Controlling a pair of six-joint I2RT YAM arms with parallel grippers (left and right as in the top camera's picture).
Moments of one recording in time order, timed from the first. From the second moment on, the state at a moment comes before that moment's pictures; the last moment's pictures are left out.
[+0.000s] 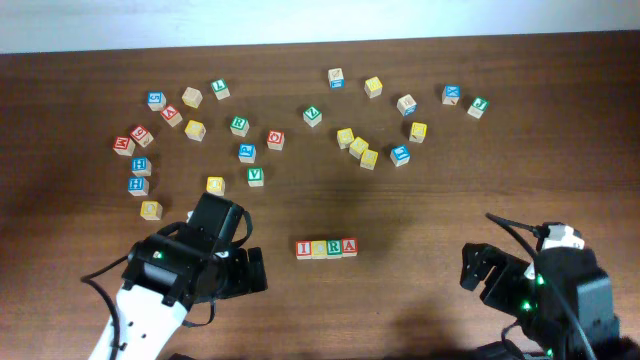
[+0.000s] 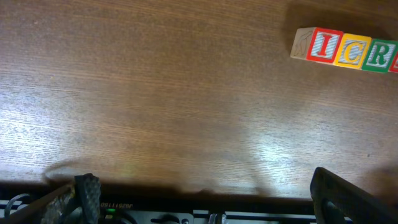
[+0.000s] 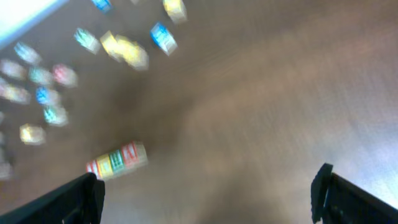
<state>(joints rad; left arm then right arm) -0.39 1.09 0.97 -1.30 0.01 -0.56 0.23 0.57 1.01 -1.25 0.09 0.66</state>
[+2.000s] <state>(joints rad) -0.39 1.09 0.97 -1.30 0.01 -0.56 0.08 0.01 0.01 -0.07 -0.02 0.05</state>
